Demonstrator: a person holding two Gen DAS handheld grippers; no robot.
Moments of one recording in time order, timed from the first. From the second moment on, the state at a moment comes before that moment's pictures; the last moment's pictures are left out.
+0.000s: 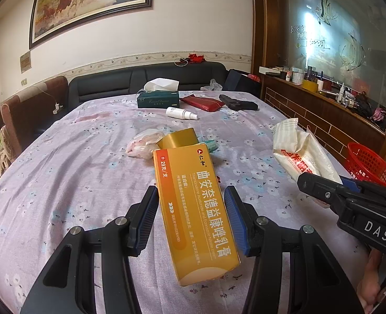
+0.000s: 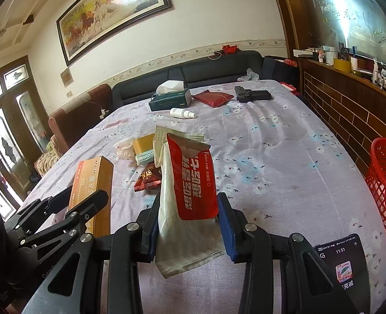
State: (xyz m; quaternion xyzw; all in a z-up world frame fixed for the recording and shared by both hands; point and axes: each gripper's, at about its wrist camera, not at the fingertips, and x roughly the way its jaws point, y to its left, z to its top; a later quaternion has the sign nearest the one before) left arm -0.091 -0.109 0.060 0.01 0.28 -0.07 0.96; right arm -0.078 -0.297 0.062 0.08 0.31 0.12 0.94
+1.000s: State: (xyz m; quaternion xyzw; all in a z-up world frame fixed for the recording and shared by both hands) left arm -0.082 -0.114 0.068 -0.01 0.31 -0.12 0.94; right arm -0.080 -0.323 0.070 0.12 0.32 0.11 0.93
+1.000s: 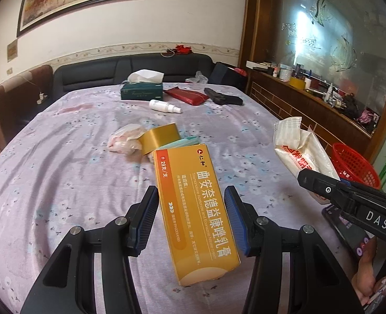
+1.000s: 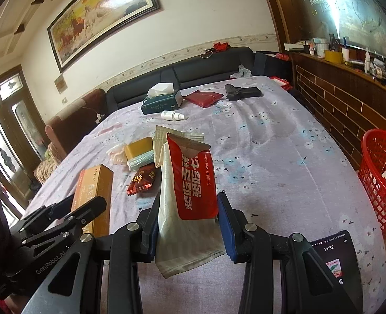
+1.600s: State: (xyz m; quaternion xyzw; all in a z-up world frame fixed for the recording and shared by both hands) left arm -0.081 -0.265 0.125 0.04 0.34 -0.33 0.88; right arm -0.156 -0.515 0.121 0.23 0.25 -0.02 0.94
